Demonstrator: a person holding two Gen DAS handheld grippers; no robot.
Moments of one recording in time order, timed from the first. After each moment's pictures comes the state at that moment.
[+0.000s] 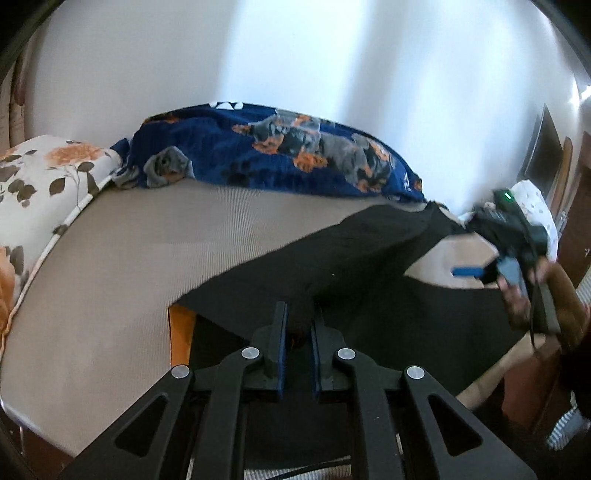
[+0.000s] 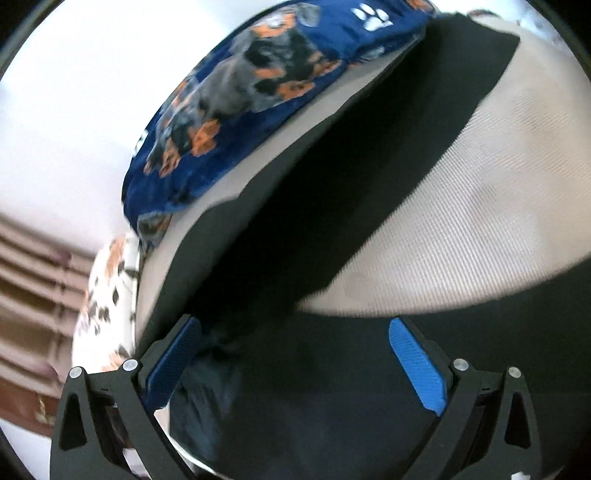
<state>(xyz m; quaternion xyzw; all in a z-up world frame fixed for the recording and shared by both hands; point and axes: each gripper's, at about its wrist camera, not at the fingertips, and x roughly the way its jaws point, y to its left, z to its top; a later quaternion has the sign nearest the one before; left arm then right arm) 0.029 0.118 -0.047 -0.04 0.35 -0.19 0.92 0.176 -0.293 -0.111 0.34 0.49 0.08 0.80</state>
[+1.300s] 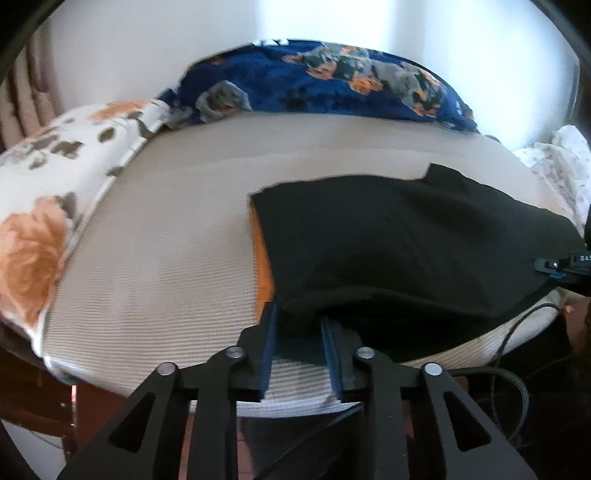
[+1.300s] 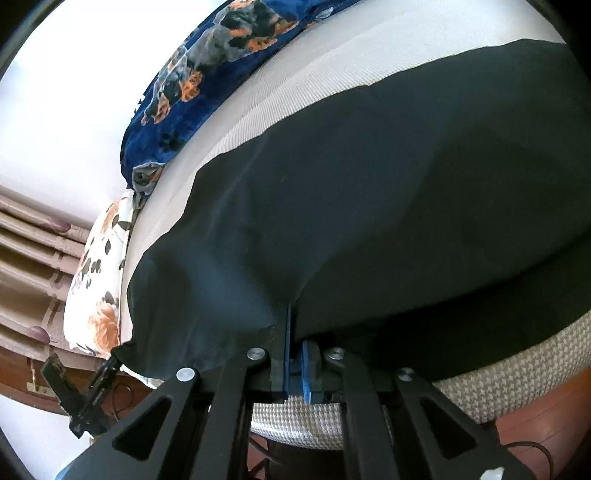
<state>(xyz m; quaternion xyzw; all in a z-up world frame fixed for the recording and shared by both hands) -0.013 0.159 -0.094 0.05 0.44 -0.08 0.89 0.014 -0.291 -0.173 0.33 0.50 0.10 0.79</state>
